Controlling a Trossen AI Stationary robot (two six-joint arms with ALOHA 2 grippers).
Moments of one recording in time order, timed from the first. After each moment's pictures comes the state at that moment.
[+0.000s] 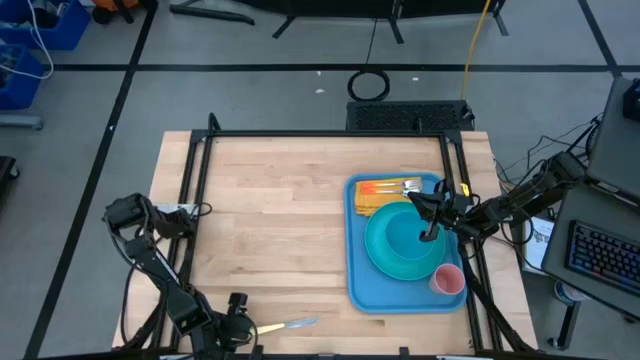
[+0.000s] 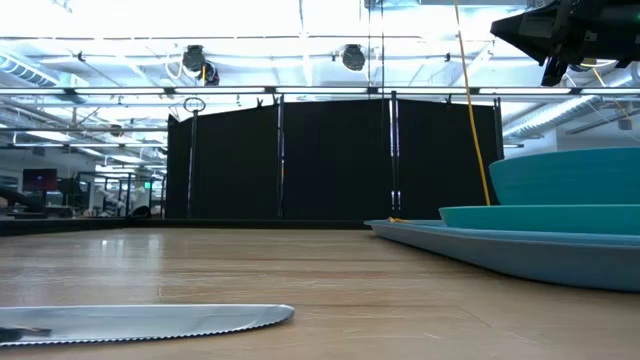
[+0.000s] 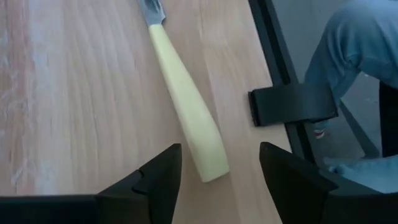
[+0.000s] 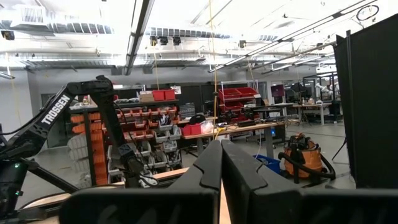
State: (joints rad) left arm -1.05 1.77 0.94 -0.22 -0.34 -0.80; right arm 0.50 0.68 0.02 1.20 0.86 -0.28
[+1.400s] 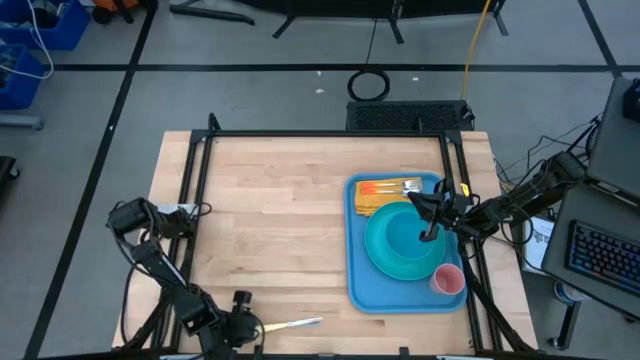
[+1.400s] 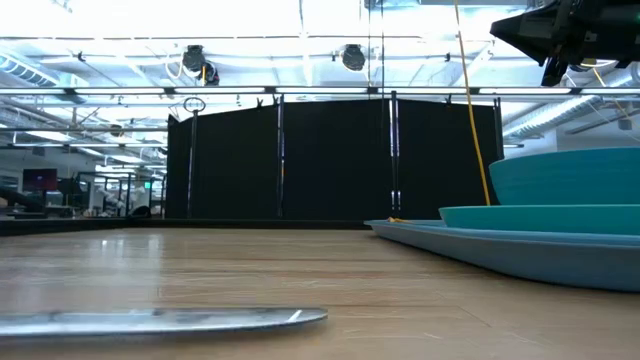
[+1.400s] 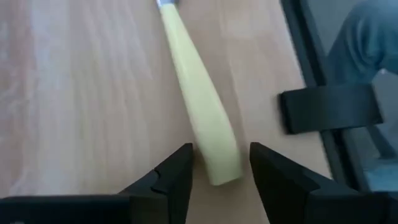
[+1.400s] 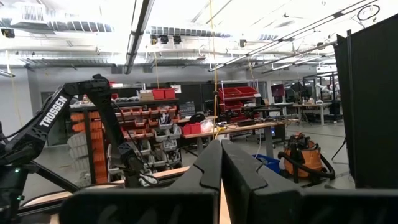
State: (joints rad) left arm -1.02 1.82 0.93 -0.21 -0.33 -0.79; right arm 0.50 0.68 0.02 1.19 0.86 -0.28
